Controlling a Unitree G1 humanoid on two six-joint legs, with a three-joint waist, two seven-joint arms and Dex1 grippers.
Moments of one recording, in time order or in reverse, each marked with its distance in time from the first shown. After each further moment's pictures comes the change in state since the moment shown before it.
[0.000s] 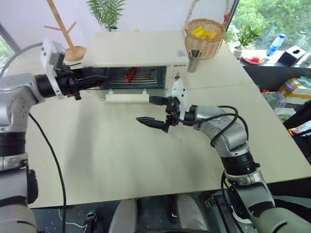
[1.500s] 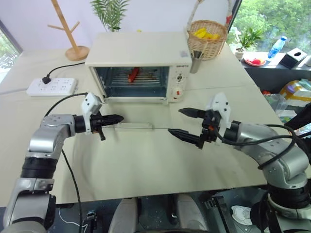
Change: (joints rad) left arm 0.330 -0.173 -0.084 -0.084 0.165 -0.086 0.011; right arm 0.265 -0.323 -0.238 -0.409 0.273 0.236 -0.142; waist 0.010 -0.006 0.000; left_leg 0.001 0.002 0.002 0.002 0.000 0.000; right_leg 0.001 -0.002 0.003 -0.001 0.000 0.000
